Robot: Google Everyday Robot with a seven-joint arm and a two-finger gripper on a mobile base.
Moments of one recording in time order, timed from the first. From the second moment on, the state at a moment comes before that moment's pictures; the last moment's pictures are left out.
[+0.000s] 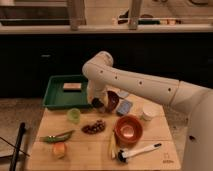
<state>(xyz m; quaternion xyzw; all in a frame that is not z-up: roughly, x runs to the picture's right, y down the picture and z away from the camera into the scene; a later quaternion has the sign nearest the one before) -0.049 0.067 0.736 -0.20 -0.23 -0.59 0.75</state>
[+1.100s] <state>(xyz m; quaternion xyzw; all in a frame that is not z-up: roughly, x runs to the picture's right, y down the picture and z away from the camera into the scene) -0.140 0.042 0.722 -0.18 -0.25 -0.63 0.71</state>
